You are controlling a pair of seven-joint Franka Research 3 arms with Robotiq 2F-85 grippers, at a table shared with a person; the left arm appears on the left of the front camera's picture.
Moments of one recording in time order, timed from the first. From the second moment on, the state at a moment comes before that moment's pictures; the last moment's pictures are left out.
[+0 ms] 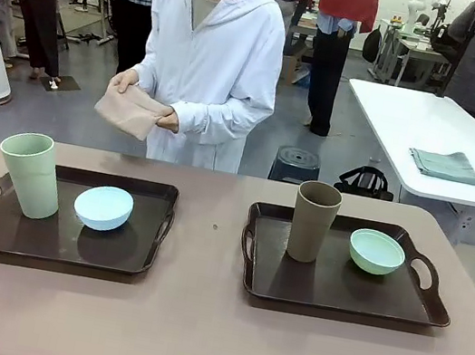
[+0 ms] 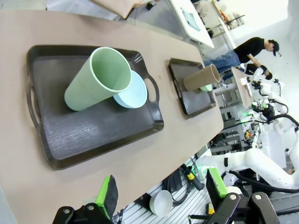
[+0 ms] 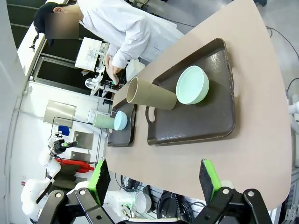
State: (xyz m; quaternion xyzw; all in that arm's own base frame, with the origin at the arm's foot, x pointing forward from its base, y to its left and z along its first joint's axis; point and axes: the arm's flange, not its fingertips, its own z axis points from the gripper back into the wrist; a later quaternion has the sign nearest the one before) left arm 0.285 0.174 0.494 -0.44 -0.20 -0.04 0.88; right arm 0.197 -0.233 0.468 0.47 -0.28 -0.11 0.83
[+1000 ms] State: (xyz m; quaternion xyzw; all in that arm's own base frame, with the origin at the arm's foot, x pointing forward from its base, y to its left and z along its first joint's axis) left arm 0.285 0.174 0.494 -0.44 -0.20 -0.04 0.88; right arm 0.196 -0.233 0.468 0.47 -0.28 -0.11 0.83
